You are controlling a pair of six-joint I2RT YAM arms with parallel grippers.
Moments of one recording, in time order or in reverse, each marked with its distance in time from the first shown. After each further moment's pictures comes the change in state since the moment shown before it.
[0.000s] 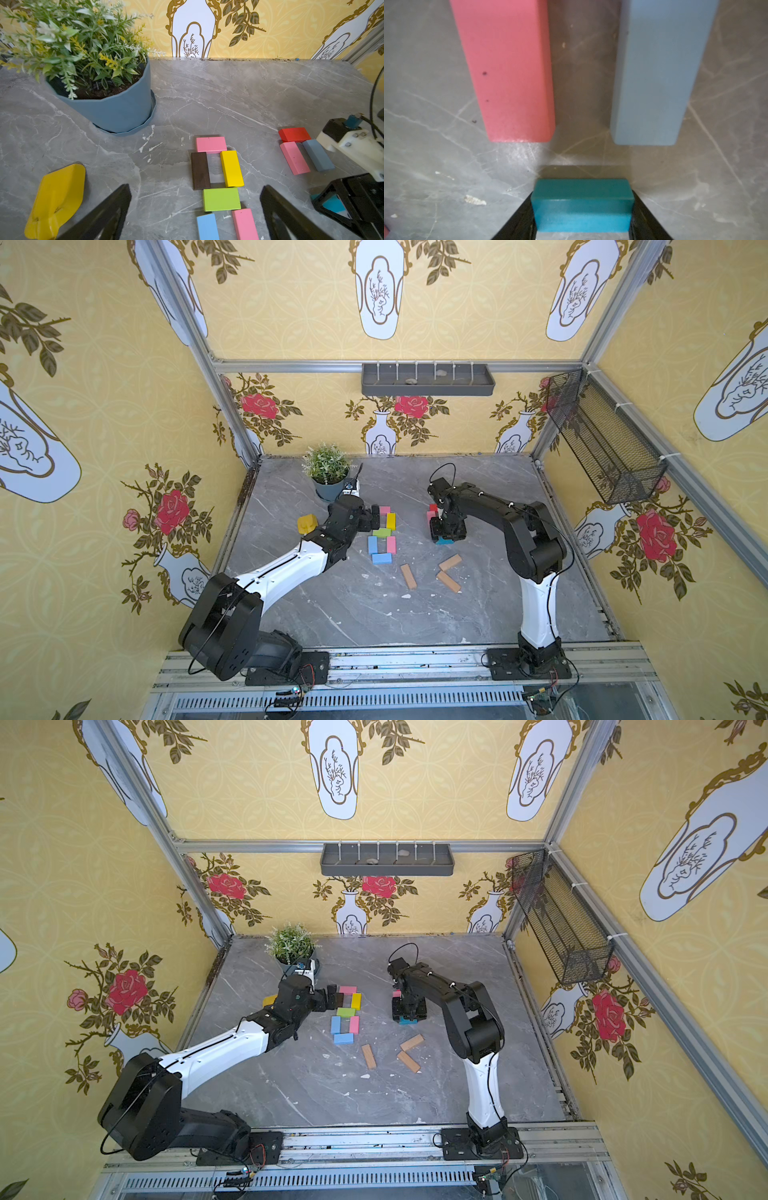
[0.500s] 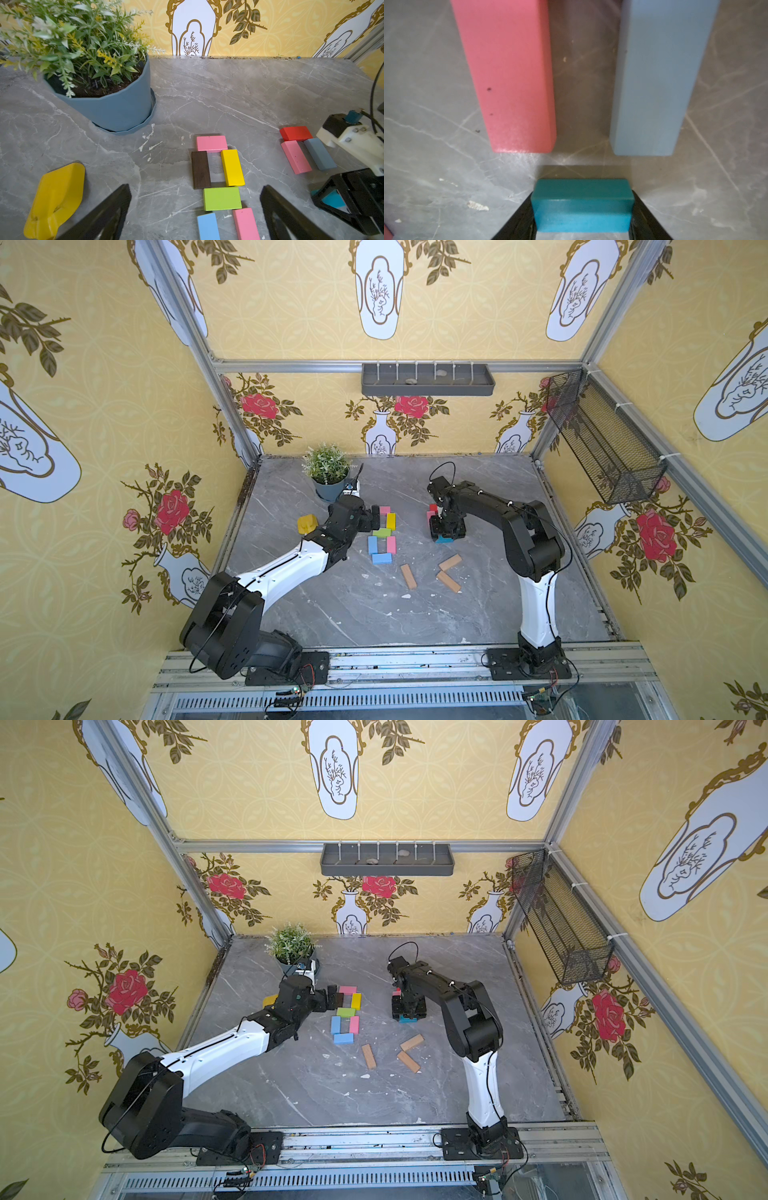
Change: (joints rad) left arm 0.000 0.006 0.000 -0.001 0.000 0.000; right arm -0.004 0.014 0.026 -0.005 0.001 -0.004
